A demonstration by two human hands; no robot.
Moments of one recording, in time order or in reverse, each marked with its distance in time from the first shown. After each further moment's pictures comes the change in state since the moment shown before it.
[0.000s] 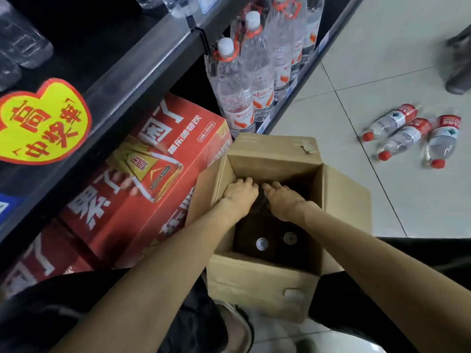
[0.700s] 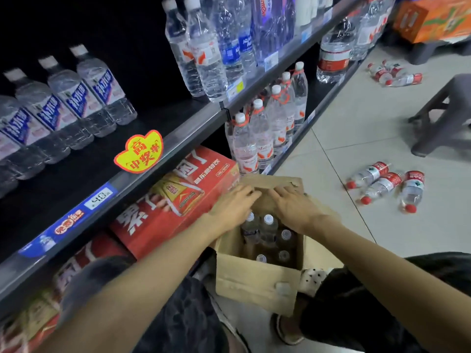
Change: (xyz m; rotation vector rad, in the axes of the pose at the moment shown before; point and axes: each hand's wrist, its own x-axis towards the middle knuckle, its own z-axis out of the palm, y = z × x) left_hand -0.114 -0.021 -0.074 -0.087 0.473 0.118; right_hand -0.124 -0.003 -0.086 -0.136 0.438 -0.182
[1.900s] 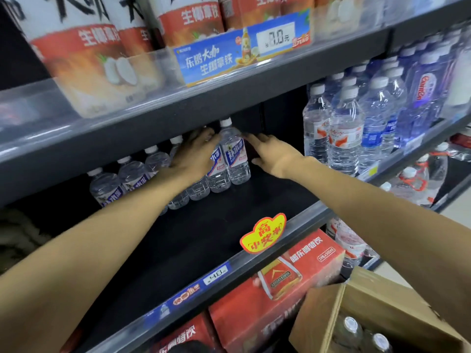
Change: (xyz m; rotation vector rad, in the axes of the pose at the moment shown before) left_hand -0.102 -0.311 -0.222 0.246 0.351 -0.618; right_hand 0.279 -0.207 -0.235 0.065 0.343 -0.464
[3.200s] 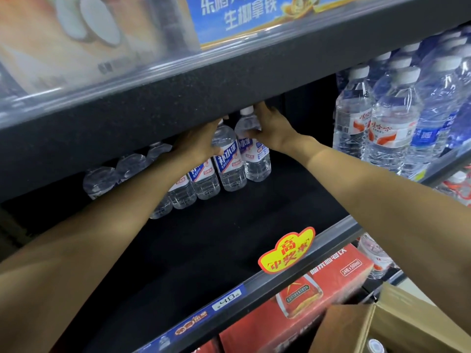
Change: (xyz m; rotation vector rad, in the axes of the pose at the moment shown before) left_hand 0.033 -0.035 0.025 -0.303 -0.038 -0.187; right_hand 0.096 0.001 0.030 0.466 0.177 0.061
